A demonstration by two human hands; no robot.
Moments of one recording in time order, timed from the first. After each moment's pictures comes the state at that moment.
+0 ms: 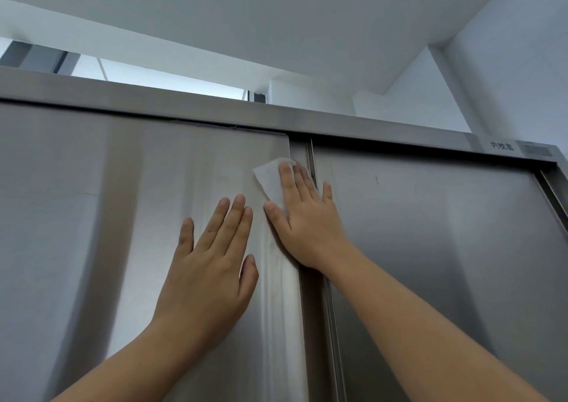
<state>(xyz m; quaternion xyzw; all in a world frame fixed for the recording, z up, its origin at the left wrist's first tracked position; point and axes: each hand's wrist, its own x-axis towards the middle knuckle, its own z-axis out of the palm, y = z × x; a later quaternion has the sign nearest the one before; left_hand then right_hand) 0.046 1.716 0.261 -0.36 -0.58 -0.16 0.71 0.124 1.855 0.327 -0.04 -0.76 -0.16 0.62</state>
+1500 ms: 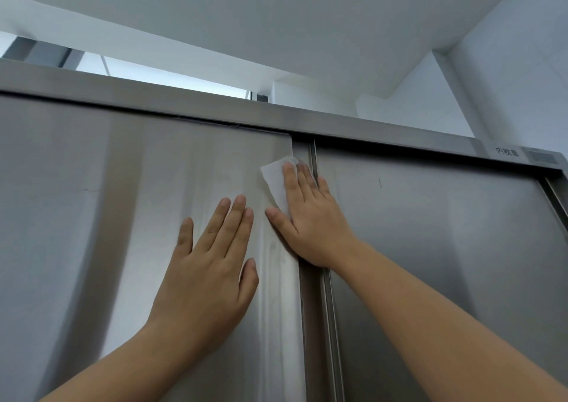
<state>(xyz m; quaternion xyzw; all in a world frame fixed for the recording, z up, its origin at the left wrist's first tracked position) 0.047 1.716 0.261 -0.35 -0.58 -0.15 0.72 0.133 1.860 0.334 -0.01 -0.78 -0.21 0.59</state>
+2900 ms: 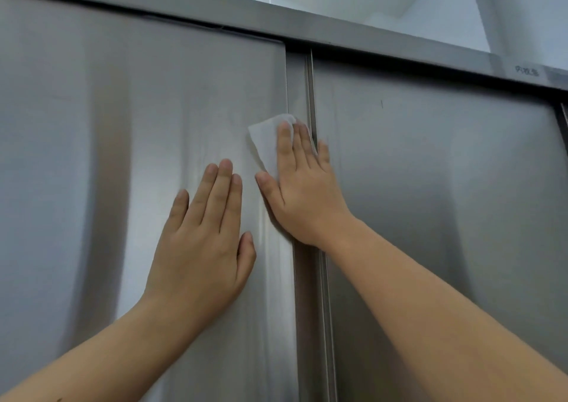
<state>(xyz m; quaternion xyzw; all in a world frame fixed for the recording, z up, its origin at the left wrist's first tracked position) 0.059 1.718 0.199 -0.36 -0.59 -0.16 0.70 0.132 1.848 0.265 -0.04 -0.80 -0.15 0.58</state>
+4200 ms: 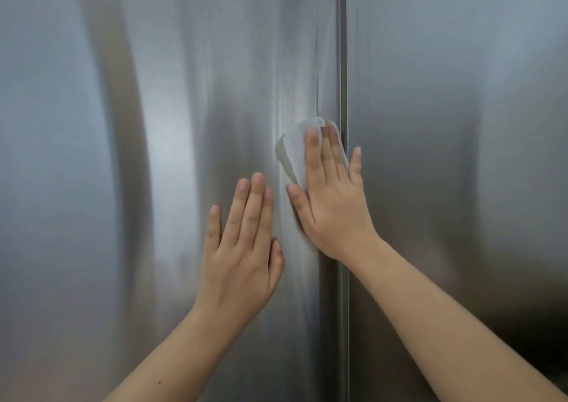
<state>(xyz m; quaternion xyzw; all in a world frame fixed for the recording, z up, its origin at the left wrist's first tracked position) 0.055 1.715 0.052 -0.38 -0.63 -0.16 0.66 0.135 1.836 0.112 -0.05 -0.79 -0.10 0.61</state>
